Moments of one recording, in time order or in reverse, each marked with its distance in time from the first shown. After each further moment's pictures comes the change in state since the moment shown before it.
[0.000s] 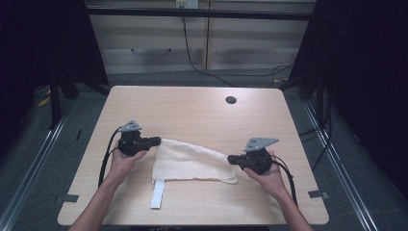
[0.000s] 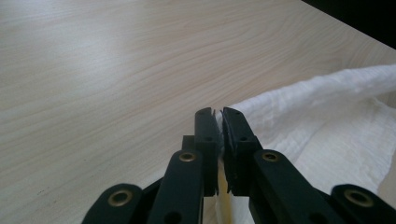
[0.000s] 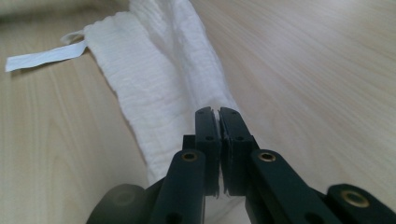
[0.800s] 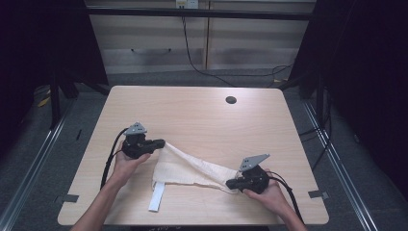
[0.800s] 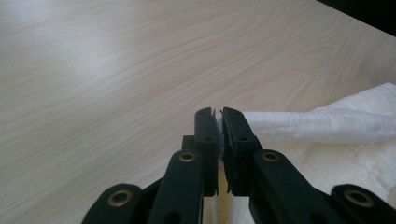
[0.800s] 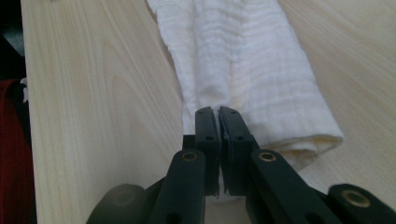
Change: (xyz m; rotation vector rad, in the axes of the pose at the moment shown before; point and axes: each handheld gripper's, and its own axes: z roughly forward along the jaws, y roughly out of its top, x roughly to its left) left arm -0.017 0.002 0.006 0.018 -0.010 0.049; right arm 0.027 -0.032 0.012 0.197 0.137 0.030
